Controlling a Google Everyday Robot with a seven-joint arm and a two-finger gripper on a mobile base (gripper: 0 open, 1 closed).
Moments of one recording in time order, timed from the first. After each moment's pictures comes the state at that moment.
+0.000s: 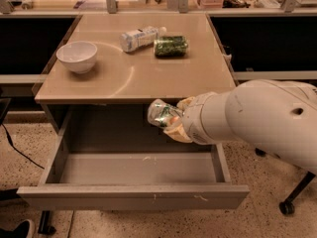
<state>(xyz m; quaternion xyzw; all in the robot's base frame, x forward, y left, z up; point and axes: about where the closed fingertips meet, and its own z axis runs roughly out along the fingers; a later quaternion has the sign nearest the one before) 0.480 -0.052 0.831 -0.51 0.77 0.02 0.38</state>
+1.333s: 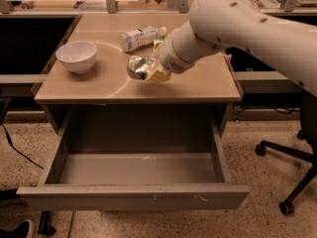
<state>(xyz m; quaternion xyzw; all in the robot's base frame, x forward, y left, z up) 0.636 -0.003 0.870 -0.62 0.69 0.03 0.37</state>
